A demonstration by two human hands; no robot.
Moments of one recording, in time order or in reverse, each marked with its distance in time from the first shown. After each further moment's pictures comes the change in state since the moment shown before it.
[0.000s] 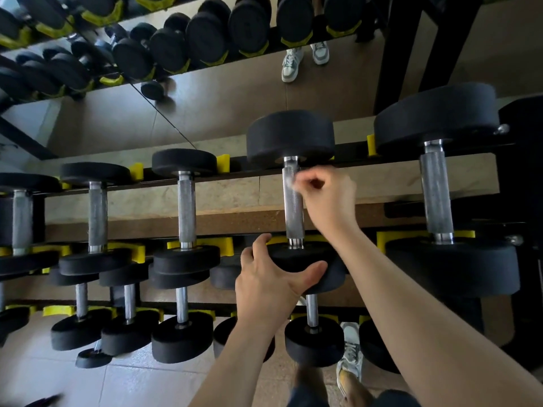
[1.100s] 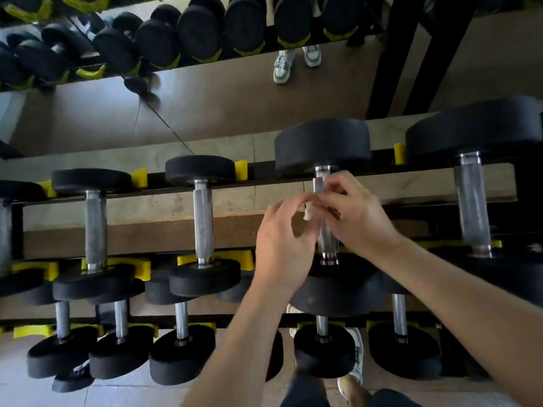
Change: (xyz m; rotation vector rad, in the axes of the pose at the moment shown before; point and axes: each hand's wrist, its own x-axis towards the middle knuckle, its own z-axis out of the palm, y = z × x) left_hand 0.065 0.007 -0.049 -0.336 0.003 0.374; right_hand 0.001 -0.008 0.005 -0.375 -0.145 -0.486
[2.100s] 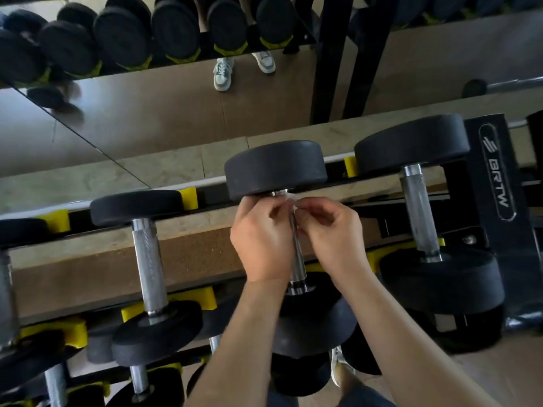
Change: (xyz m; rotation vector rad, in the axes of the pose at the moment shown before) left_hand 0.068 0.009 0.041 -0.088 0.386 0.184; right_hand 0.008 -0.015 -0.004 0.640 0.310 0.886
